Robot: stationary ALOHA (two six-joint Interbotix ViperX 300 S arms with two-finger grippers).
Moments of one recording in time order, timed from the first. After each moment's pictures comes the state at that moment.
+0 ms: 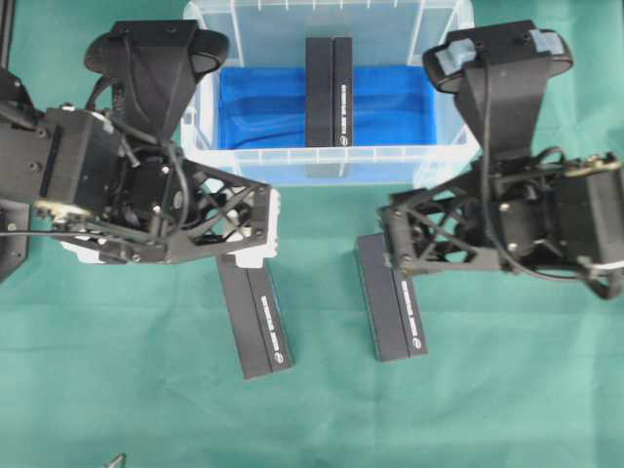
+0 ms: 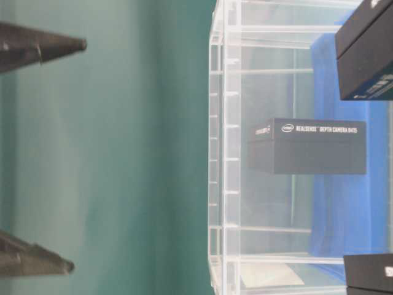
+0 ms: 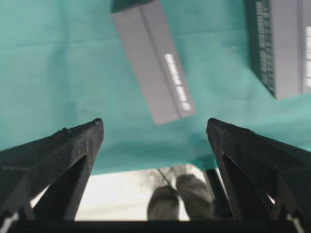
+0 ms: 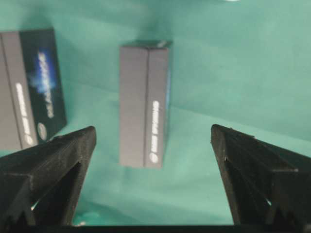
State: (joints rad) left arm -0.18 -0.05 -0.14 0.07 1.58 -1.72; right arm 0.24 -0.08 -0.09 -0.23 1.57 1.75
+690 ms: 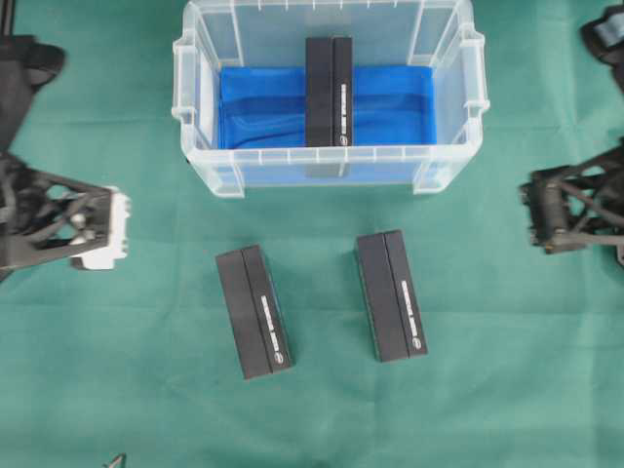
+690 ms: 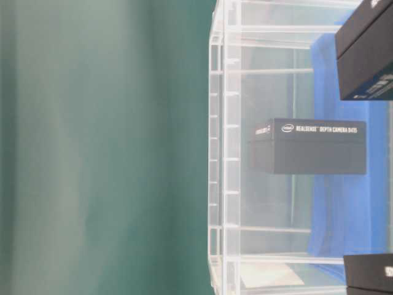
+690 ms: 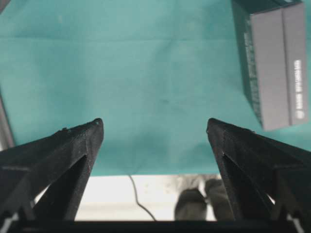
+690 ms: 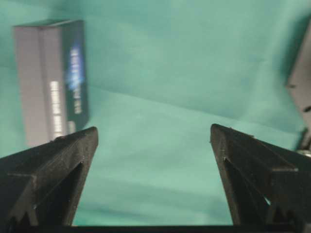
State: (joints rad) left arm -0.27 -0.40 0.26 0.07 1.60 -1.87; right arm 0.26 -0.41 0.21 -0.19 1.64 1.79
